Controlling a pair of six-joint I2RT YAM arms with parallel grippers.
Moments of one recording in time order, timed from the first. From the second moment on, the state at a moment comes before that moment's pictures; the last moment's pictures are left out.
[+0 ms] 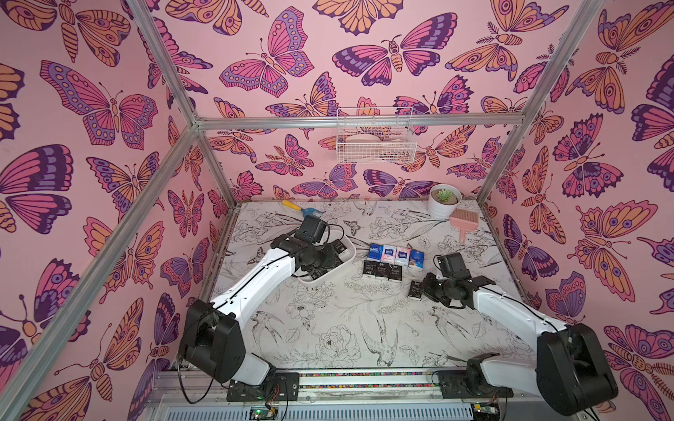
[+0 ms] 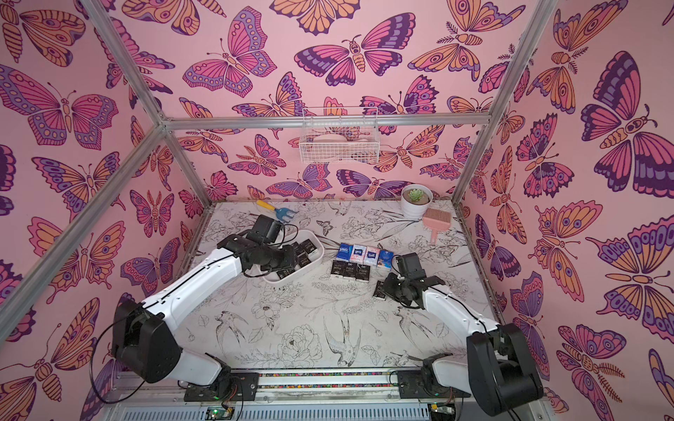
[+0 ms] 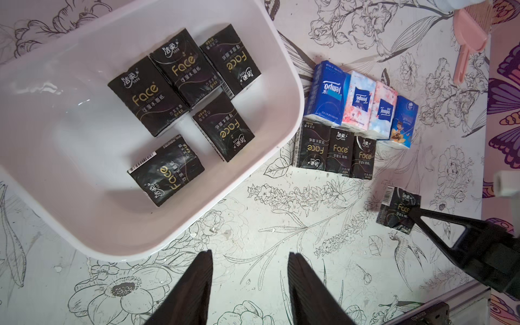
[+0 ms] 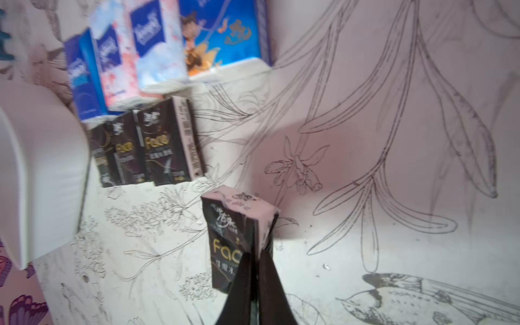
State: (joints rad) left arm -0.47 1.49 1.25 -0.79 0.12 -0.53; right arm 0.33 1.31 0.64 -0.42 -0.19 0.73
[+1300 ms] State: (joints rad) left arm -0.46 1.49 1.25 -0.79 0.11 -0.52; right arm 0.31 1.66 0.88 -0.34 -0.19 0.63
